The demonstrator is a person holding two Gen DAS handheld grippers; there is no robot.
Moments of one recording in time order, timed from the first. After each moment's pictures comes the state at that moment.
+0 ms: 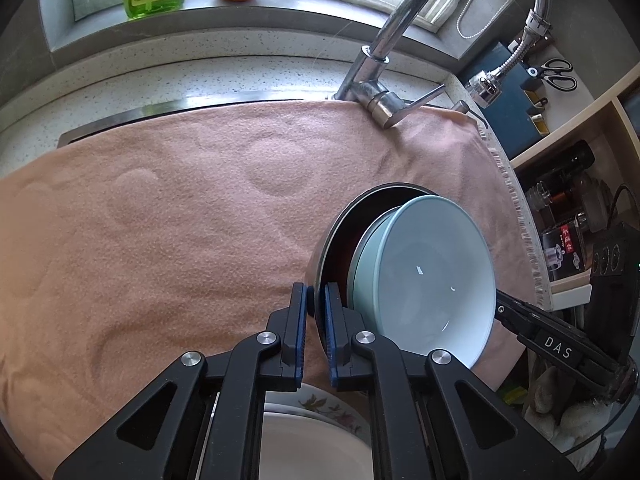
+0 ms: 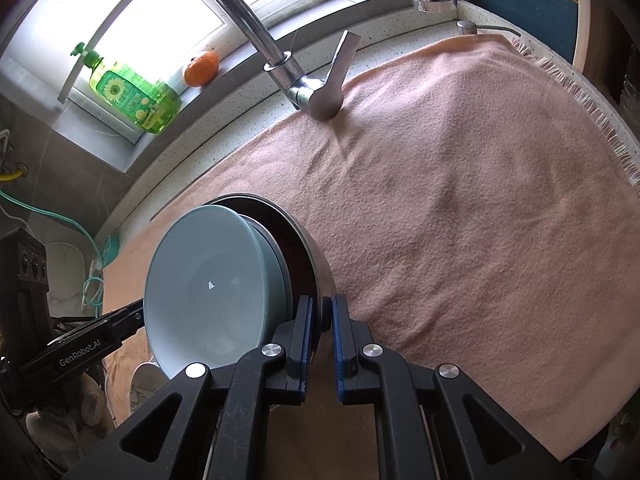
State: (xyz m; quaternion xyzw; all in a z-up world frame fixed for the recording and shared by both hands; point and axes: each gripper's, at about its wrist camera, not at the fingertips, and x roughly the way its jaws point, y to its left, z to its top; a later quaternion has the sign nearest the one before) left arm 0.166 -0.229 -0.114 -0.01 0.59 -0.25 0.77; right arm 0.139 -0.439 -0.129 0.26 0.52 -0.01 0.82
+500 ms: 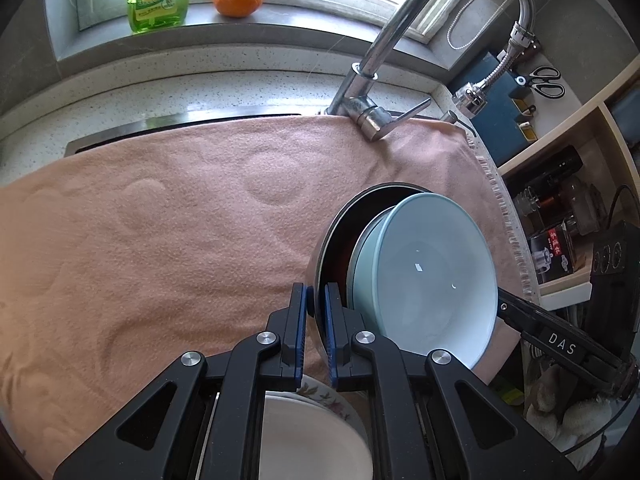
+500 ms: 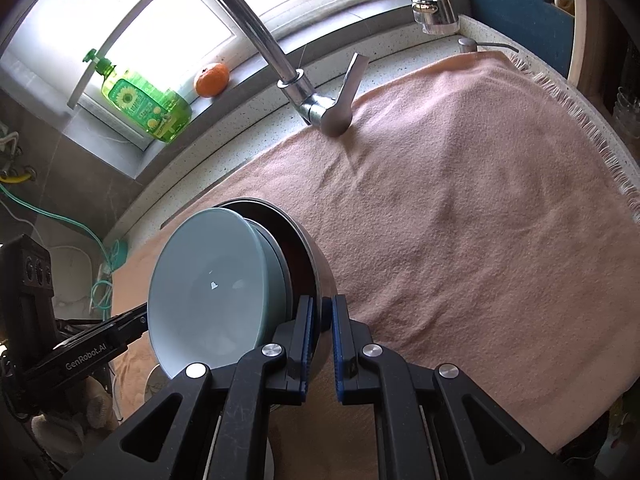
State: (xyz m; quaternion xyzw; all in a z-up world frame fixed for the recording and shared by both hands) left arm 0.160 -0.223 -0.092 -0.02 0.57 -0.26 0.78; right arm 0.132 -0.435 -0.104 0.26 0.50 -0.01 0.82
